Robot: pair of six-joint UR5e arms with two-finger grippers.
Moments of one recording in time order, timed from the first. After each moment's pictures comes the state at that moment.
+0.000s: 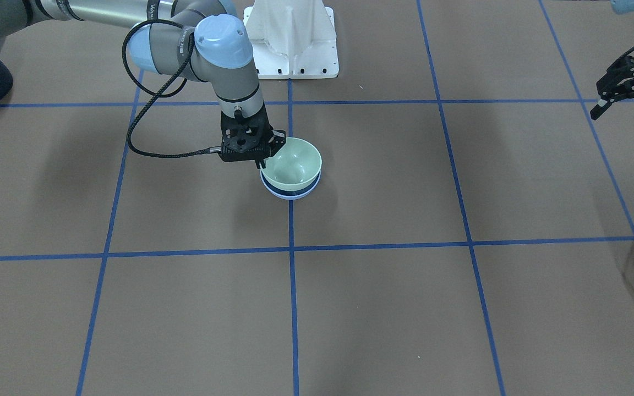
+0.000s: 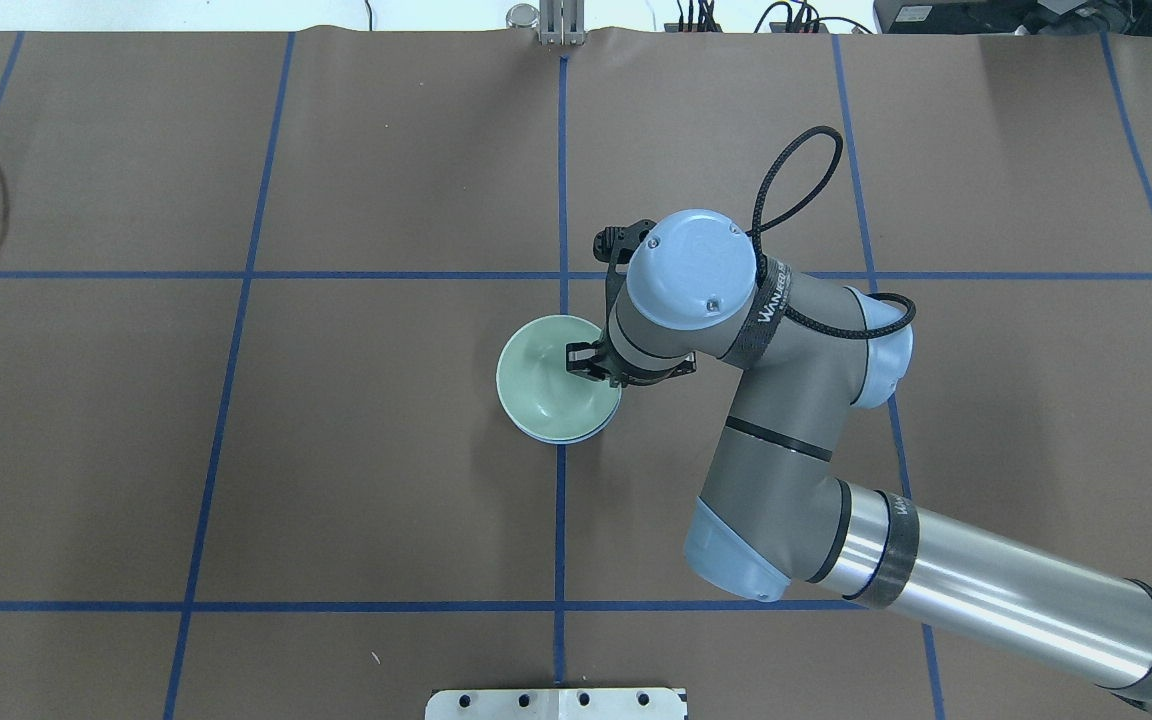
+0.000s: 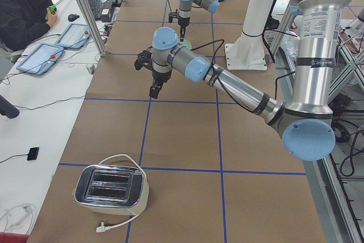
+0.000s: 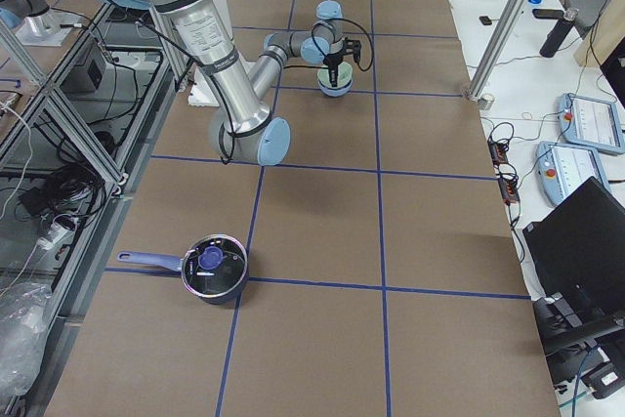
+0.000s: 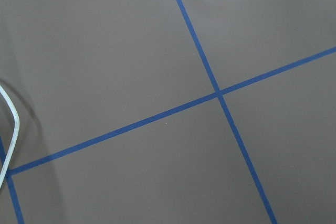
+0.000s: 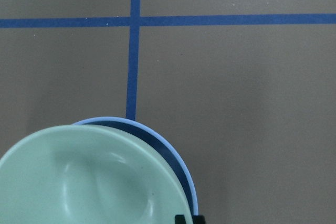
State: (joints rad) left arm -1.32 -1.60 -2.06 -1.62 -2.38 -0.20; right arm 0.51 -0.90 1.68 -1.51 1.85 1.22
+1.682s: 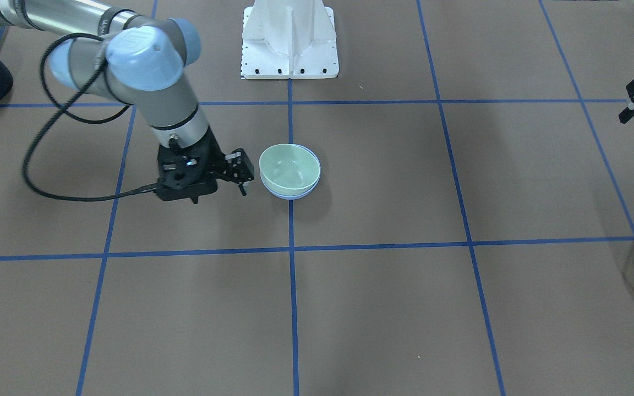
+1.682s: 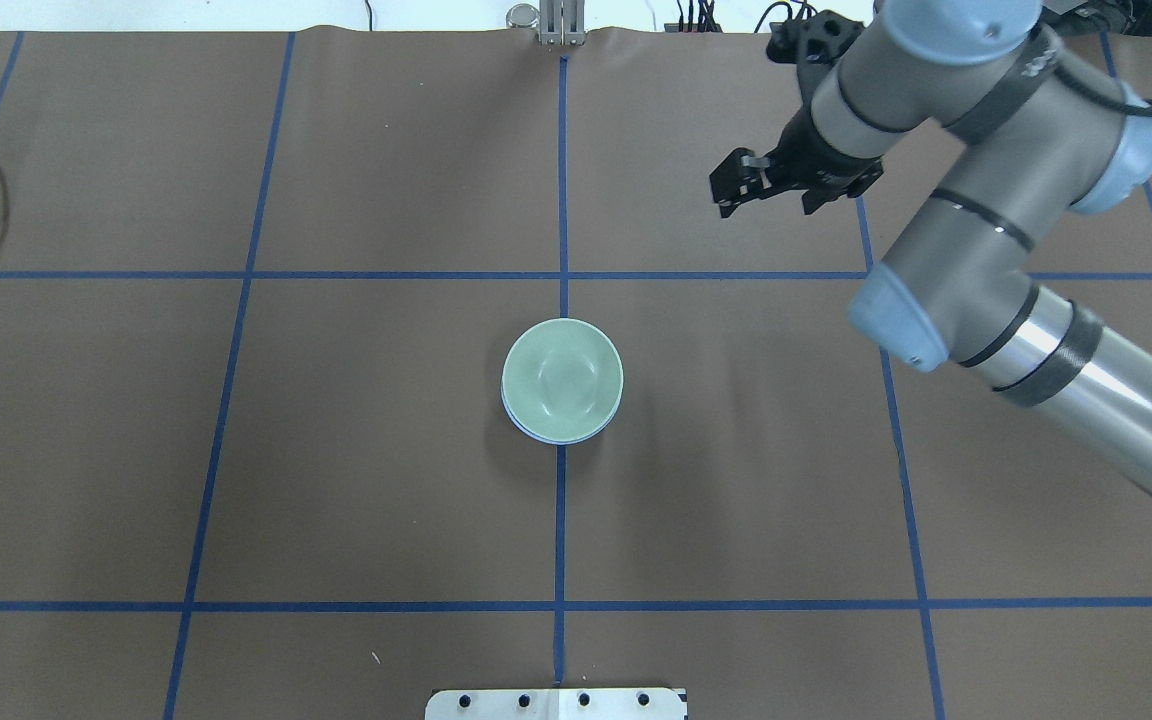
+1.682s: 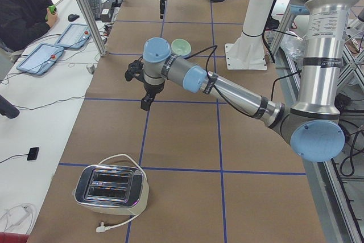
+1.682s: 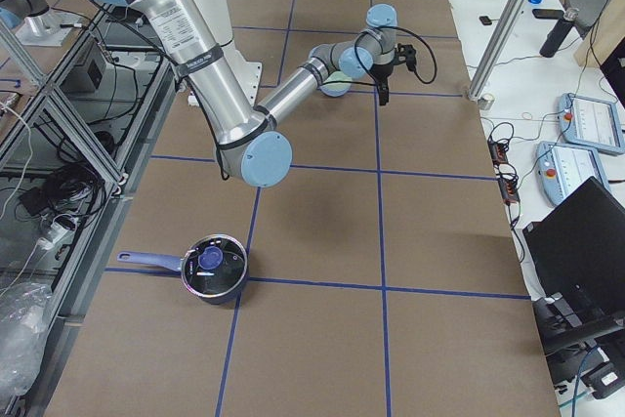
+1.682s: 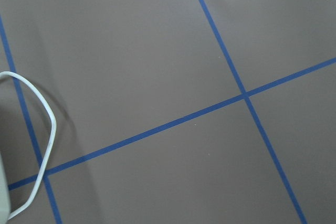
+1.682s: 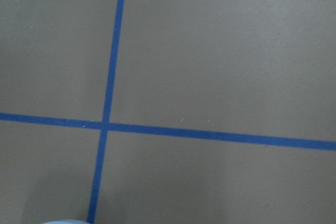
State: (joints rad) left arm -1.47 -1.61 -1.94 -1.61 -2.43 -0.02; right arm 0.93 -1.02 1.69 -1.45 2.14 0.82
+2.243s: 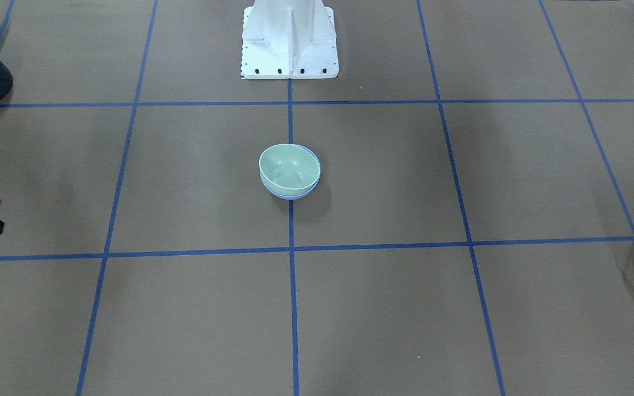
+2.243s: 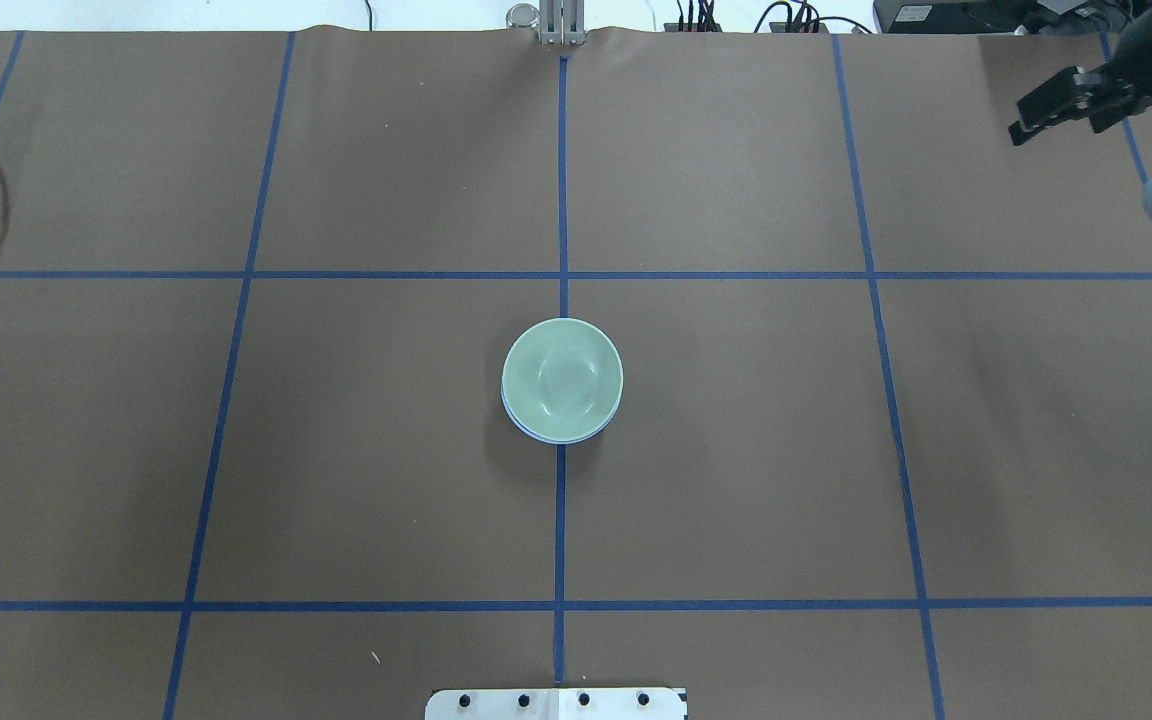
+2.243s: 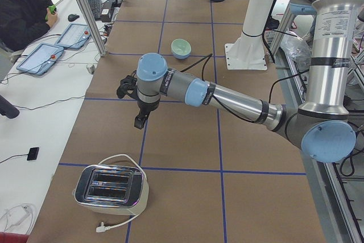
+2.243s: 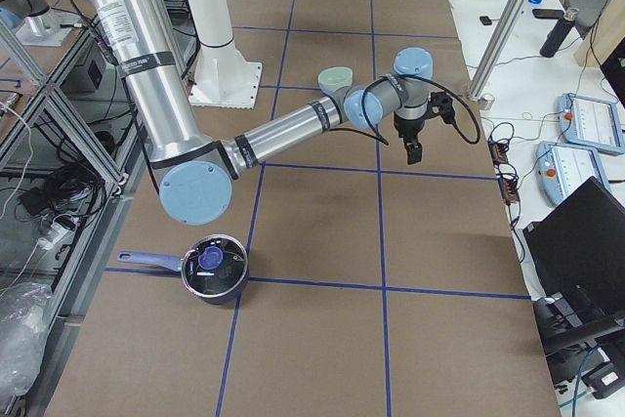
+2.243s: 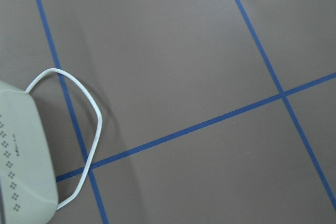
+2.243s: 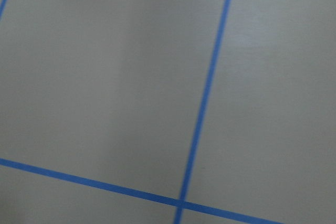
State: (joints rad) left arm -1.58 -1.59 -1.86 -1.60 -2.44 0.09; right arm 1.28 -1.26 1.68 -1.46 2.28 0.37
